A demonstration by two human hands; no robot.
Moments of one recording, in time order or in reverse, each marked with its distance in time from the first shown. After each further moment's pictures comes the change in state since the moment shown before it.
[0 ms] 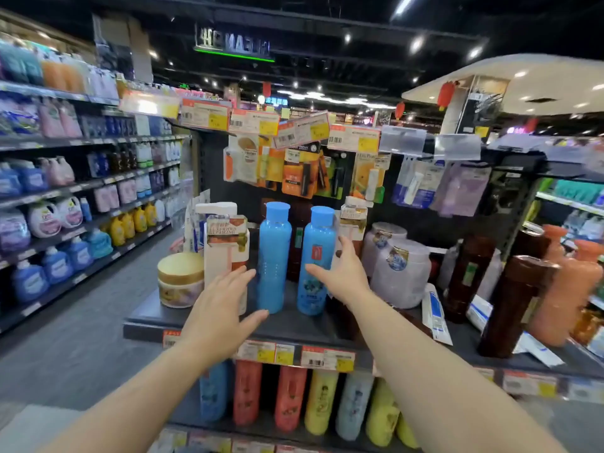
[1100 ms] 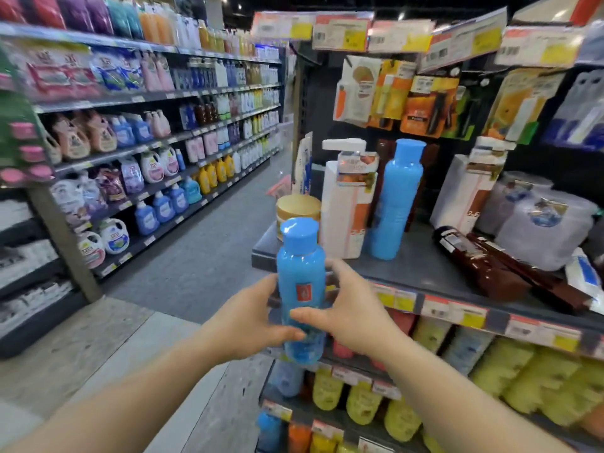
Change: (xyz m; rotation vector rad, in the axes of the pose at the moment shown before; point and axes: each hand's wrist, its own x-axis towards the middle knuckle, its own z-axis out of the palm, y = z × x) left_hand -0.106 -0.119 -0.049 -0.471 -0.338 -0.183; right_hand -0.147 -0.049 0.144 0.053 -0.486 -0.174
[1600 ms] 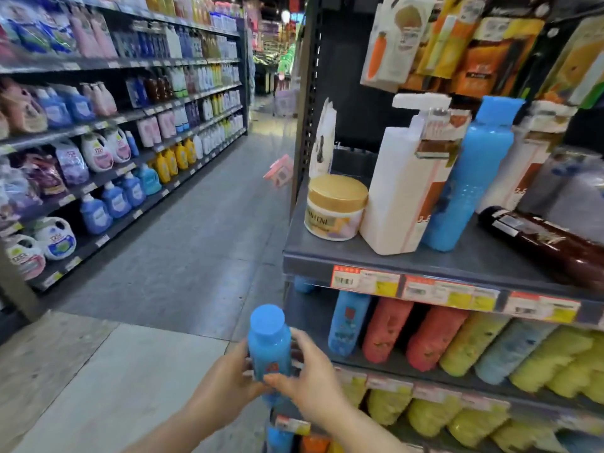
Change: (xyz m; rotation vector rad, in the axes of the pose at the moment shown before) left_hand 0.011 -0.217 0.020 -0.310 -0.009 -0.214; right_hand 0.057 0.105 0.205 0.118 0.052 0.290
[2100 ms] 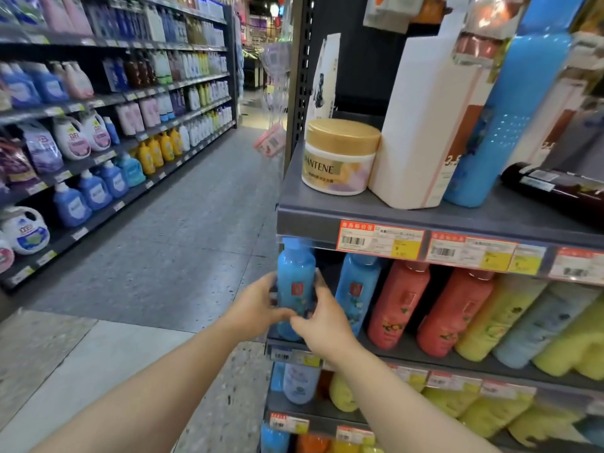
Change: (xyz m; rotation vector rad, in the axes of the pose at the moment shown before) left_hand 0.123 -0.022 0.025 0.004 -0.080 0.136; right_hand 0.077 0.046 -0.014 -0.038 0.114 0.053
